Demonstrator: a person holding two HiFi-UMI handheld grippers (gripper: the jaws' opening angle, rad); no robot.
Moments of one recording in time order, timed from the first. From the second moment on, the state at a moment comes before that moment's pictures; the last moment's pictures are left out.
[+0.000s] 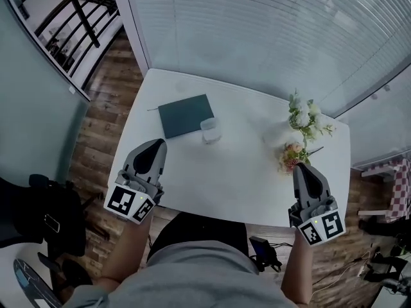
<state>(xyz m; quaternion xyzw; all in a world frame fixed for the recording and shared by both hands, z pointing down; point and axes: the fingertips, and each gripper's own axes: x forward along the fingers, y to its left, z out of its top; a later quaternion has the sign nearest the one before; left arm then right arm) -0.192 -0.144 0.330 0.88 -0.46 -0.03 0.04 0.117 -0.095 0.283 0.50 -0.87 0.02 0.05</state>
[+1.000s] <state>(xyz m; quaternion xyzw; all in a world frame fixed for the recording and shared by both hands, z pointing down) -0.125 -0.205 0.426 0.90 -0.41 0.07 0.10 0.100 -0.165 0.337 0.42 -0.90 0.08 0.06</state>
